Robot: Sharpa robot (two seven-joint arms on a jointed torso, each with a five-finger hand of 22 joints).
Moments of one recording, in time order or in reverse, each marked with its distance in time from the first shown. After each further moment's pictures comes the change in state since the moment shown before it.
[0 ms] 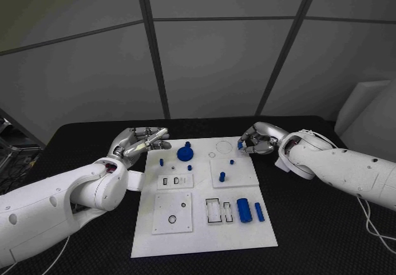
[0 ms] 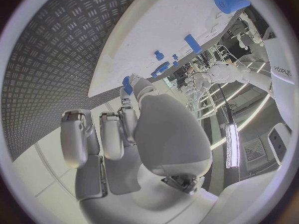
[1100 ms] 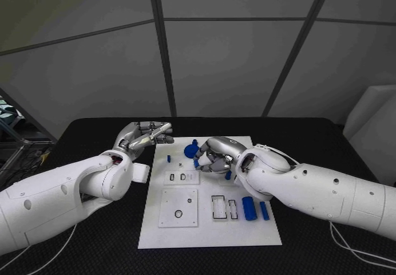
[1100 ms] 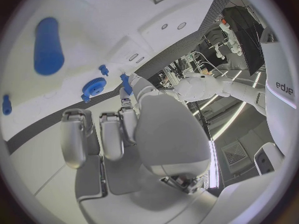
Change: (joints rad) left arm 0.001 0.002 0.000 -0.038 0.000 0.000 -0.001; left_hand 0.005 0.005 -0.003 -0.003 0.000 0.000 0.000 0.000 0.000 0.000 0.000 0.001 0.000 0.000 0.000 0.000 0.001 0.000 0.000 0.000 0.000 -0.001; right arm -0.062 0.189 -0.016 0.234 -0.189 -0.054 -0.175; right_hand -0.003 0.005 0.010 -0.004 -0.007 0.003 0.002 -0.002 0.000 -0.004 -0.003 0.000 0.000 0.004 -0.004 0.000 0.000 0.000 0.004 -0.003 0.000 0.000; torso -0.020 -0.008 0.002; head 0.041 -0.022
